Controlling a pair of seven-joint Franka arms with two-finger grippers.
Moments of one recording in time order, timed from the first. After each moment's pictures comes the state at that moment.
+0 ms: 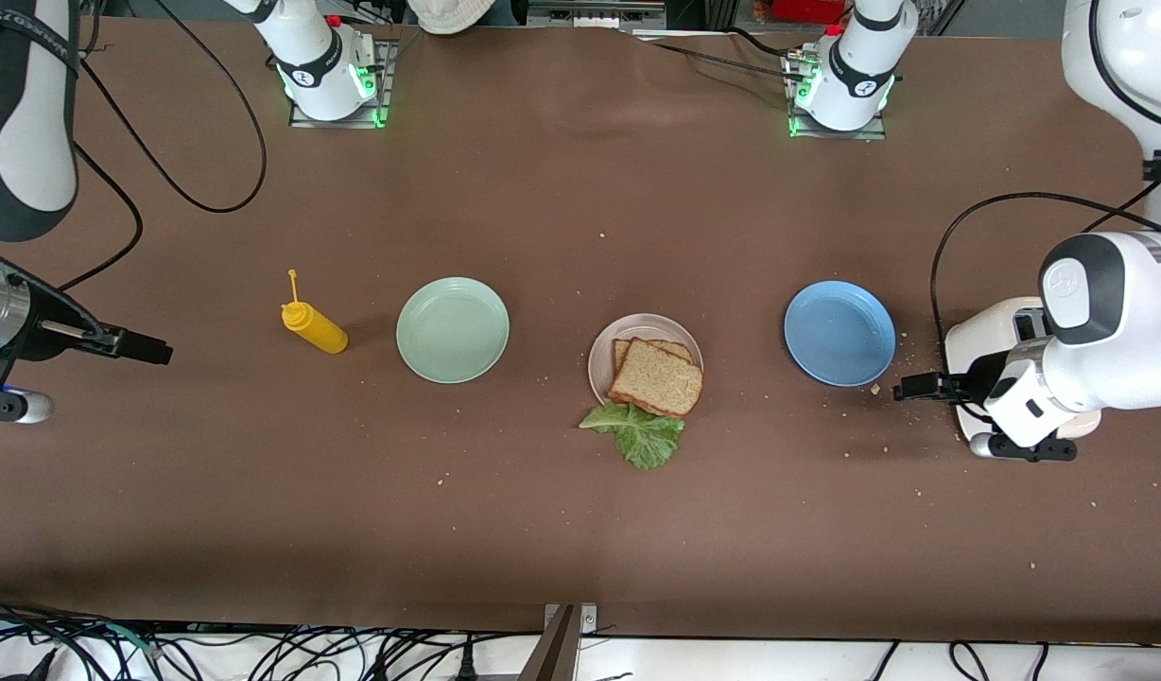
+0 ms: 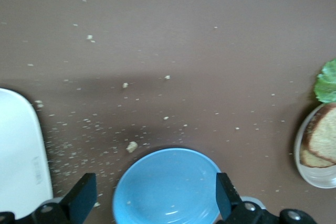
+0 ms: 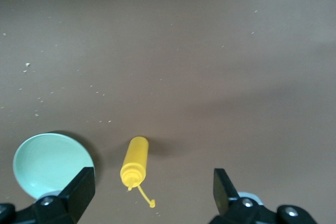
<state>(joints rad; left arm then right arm) 0.06 0.50 -0.02 -1.51 -0.16 1.89 0.13 0.14 0.45 -0.20 -1.21 0.06 1.58 0.15</state>
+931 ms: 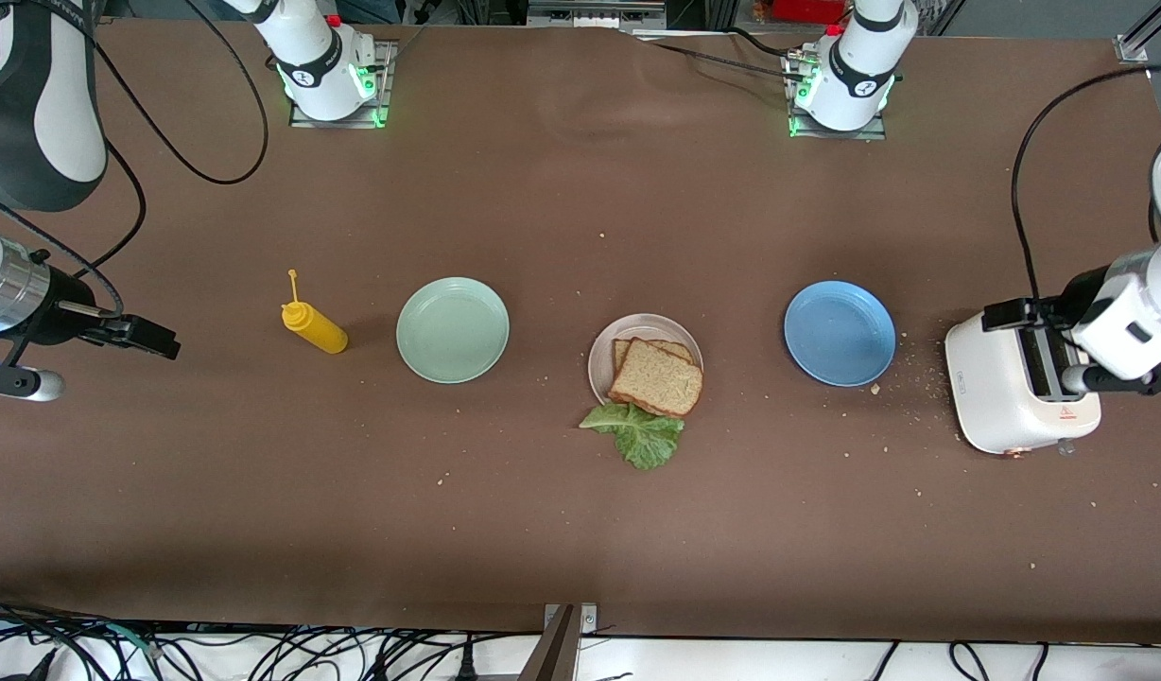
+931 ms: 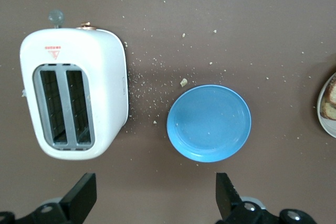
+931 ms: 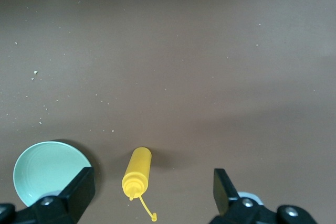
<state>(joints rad) 0.05 0.28 -0.01 -1.45 0.02 1.54 0.00 0.15 0.31 -0.18 -1.45 0.05 1.76 0.15</state>
